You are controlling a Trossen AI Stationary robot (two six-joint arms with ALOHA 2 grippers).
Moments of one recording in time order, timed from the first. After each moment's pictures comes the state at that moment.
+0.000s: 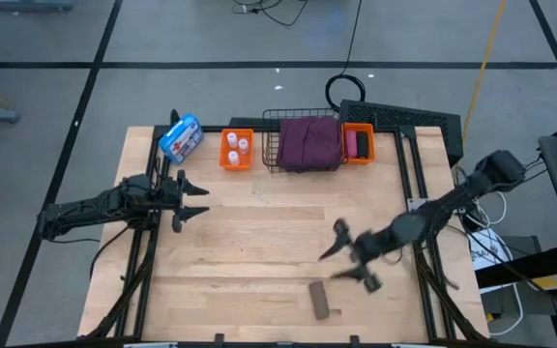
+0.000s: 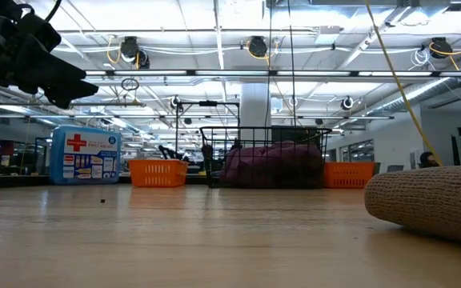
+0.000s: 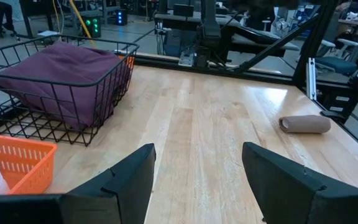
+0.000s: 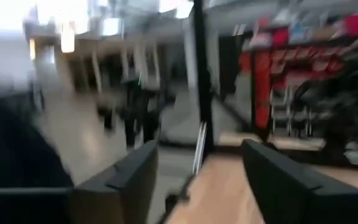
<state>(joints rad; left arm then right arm) 0.18 0.04 0.12 -0.23 0.15 -0.09 0.51 1.22 0.52 0.89 0.08 0.13</state>
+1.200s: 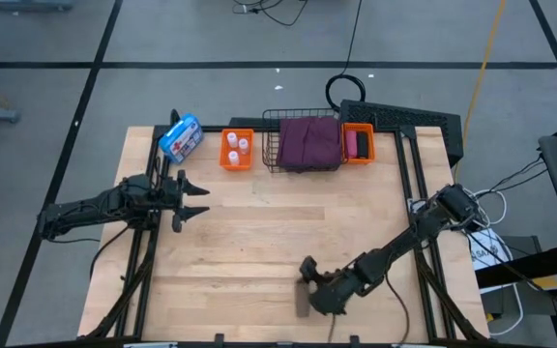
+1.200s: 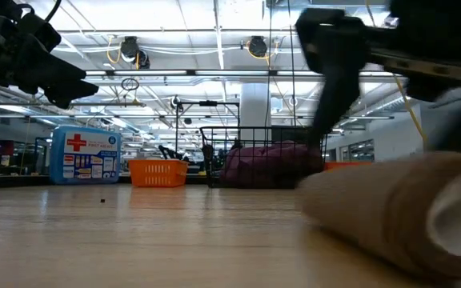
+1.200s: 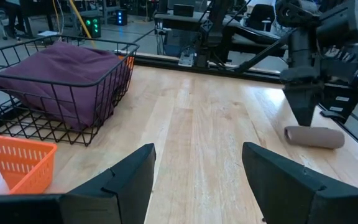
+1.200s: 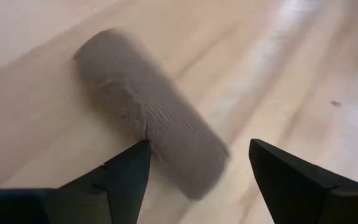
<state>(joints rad) 0.18 0.04 0.12 -0.23 0.15 -0.09 0.62 1.85 1.06 -0.09 0.28 -0.38</state>
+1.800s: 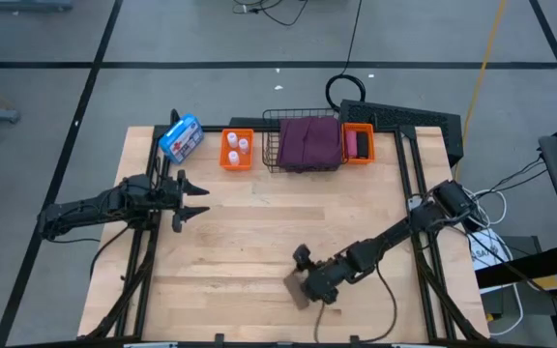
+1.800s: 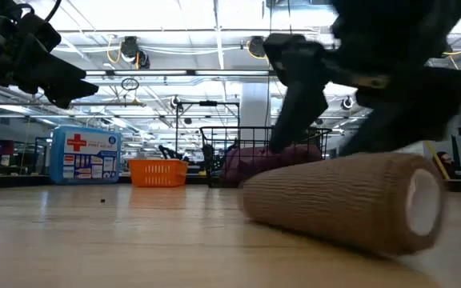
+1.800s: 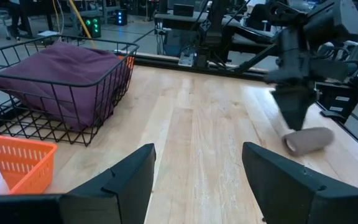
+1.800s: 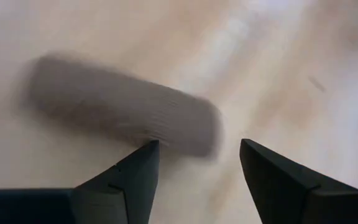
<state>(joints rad) 0.18 0.04 0.12 -0.23 0.15 -0.09 0.51 1.85 1.06 -0.04 0.21 -0.40</state>
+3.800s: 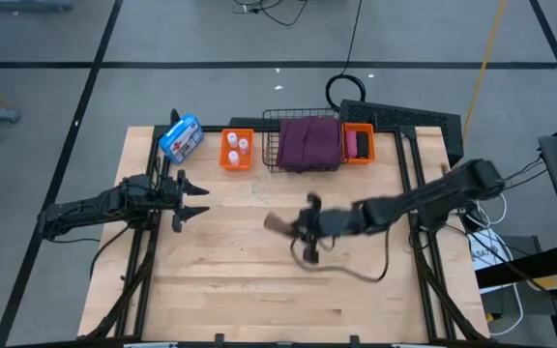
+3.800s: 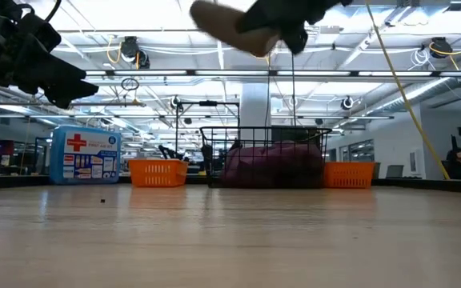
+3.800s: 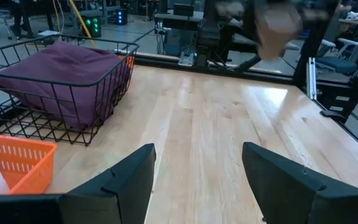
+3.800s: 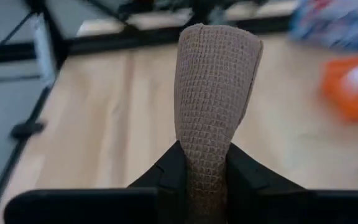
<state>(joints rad) 0.18 0.04 0.12 -0.23 0.15 -0.09 0.28 1.54 1.06 -0.02 0.25 0.26</state>
